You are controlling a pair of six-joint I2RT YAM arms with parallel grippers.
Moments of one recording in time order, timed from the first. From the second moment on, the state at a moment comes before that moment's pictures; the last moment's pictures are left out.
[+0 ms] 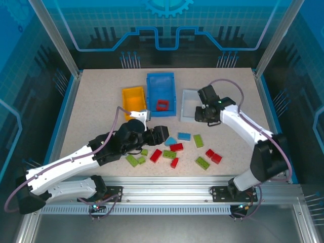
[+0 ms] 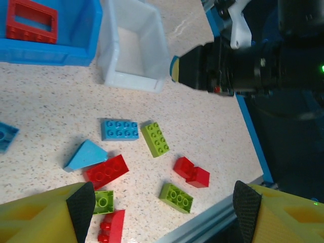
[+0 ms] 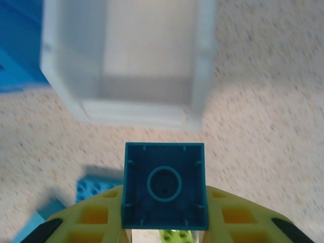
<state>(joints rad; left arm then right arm) -0.97 1.02 0.93 -0.45 -0.20 -0.91 0.40 1.61 1.27 -0.80 0.08 0.48</state>
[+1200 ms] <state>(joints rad) -0.83 1.20 0.79 -0.79 -0.22 -0.98 0.85 1.28 1.00 -0.59 0.11 0.51</state>
